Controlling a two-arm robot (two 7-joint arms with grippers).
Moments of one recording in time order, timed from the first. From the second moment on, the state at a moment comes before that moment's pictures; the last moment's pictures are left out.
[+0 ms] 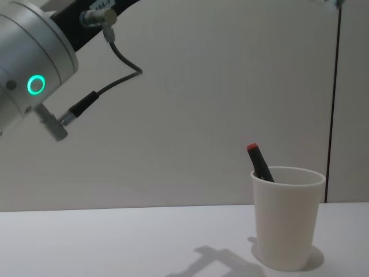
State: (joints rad) left arm -0.18 0.34 0.35 -1.78 -0.50 -0.39 -0.32; right arm 0.41 0.18 -0.36 -1.83 1.17 0.37 0.14
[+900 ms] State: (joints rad) left arm -0.18 0.34 0.35 -1.78 -0.50 -0.39 -0.32; right arm 0.42 0.18 -0.38 -1.83 1.16 0.36 0.14
